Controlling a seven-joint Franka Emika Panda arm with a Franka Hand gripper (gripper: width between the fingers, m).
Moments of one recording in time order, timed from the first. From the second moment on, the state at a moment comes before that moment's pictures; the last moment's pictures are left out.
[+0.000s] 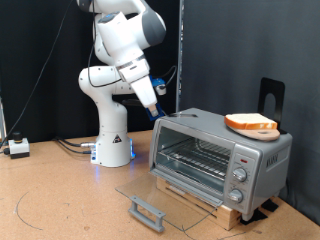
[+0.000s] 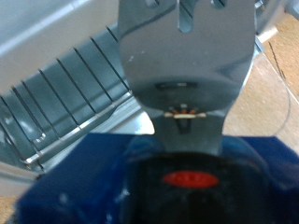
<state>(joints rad) -0.06 -0.68 -0.02 -2.77 0.50 2.17 -0.90</state>
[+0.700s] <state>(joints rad) -0.06 -0.58 0.10 -2.71 0.46 2.19 -0.81</state>
